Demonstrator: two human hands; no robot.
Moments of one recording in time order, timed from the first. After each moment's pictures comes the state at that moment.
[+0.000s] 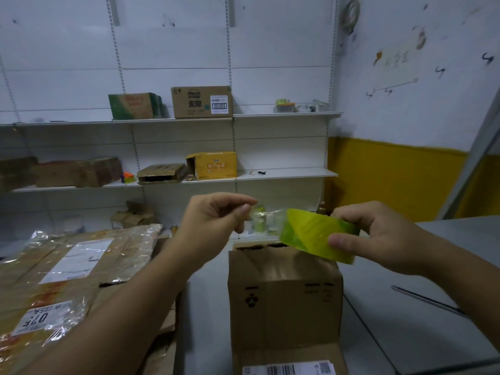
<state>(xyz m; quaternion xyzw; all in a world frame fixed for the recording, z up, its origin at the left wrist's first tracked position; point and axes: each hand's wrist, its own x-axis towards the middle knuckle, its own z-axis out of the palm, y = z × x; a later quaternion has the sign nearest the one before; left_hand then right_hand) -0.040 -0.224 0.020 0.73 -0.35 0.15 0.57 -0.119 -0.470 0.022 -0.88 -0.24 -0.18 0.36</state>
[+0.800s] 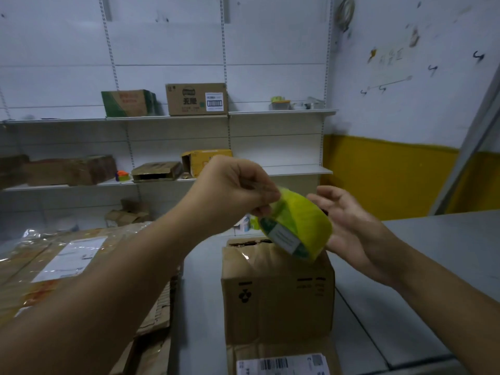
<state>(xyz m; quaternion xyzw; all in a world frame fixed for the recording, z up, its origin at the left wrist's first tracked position) -0.063 -0.244 0.067 0.74 -0.43 0.08 0.51 -0.109 -0.458 -0.003 -0.62 -0.14 -0.06 0.77</state>
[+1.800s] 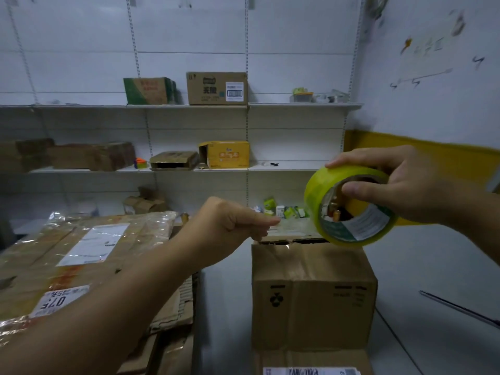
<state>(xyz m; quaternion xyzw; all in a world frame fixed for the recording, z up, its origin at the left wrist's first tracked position) 0.002 -0.191 -0.003 0.77 -0.50 0.19 0.35 -0.089 -0.452 0.072 -0.88 -0.23 -0.21 0.37</state>
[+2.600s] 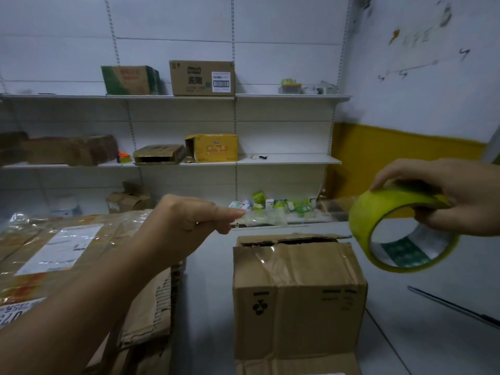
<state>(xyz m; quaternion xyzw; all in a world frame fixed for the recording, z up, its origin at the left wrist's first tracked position) 0.029 -0.173 -0.010 0.71 -0.56 0.31 0.29 -0.114 -0.527 0.077 -0.98 -0.17 -0.09 0.08</state>
